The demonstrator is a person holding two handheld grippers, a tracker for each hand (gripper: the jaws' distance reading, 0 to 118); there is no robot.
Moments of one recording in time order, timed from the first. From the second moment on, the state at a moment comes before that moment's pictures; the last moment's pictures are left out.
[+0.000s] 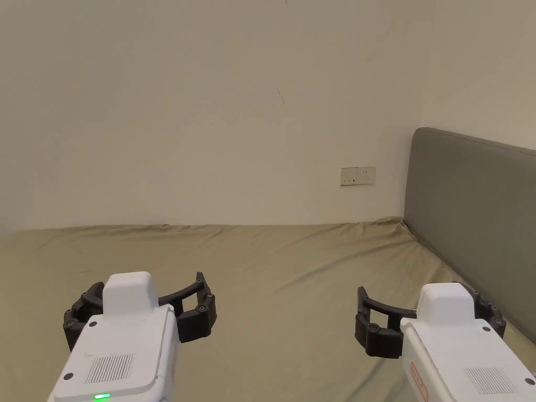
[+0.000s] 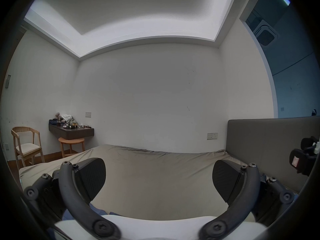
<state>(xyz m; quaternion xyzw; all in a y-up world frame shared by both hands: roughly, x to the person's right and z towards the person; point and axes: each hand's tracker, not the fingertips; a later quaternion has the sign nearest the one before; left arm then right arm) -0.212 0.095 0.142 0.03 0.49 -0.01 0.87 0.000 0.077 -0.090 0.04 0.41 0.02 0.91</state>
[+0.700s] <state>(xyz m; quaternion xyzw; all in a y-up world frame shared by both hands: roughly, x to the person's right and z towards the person) -0.208 0.091 0.142 0.03 0.48 -0.02 0.87 -0.001 0.075 -0.090 0.03 0.42 0.01 0.91</state>
